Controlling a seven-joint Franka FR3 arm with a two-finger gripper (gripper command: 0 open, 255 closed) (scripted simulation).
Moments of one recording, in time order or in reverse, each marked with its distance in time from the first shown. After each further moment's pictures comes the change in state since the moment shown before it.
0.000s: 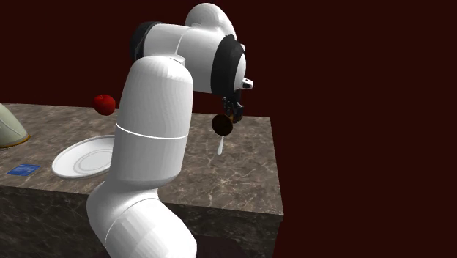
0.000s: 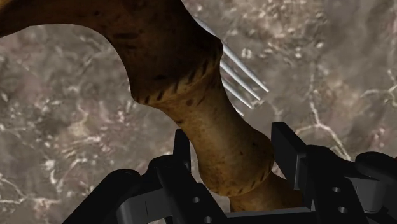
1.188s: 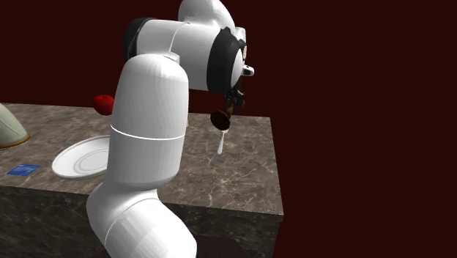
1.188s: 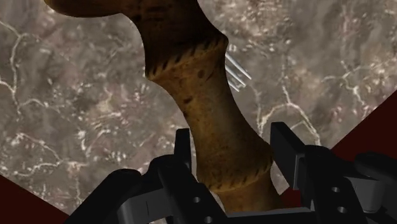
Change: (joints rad) arm -0.002 -0.038 0.009 0.095 0.020 -0.132 -0.011
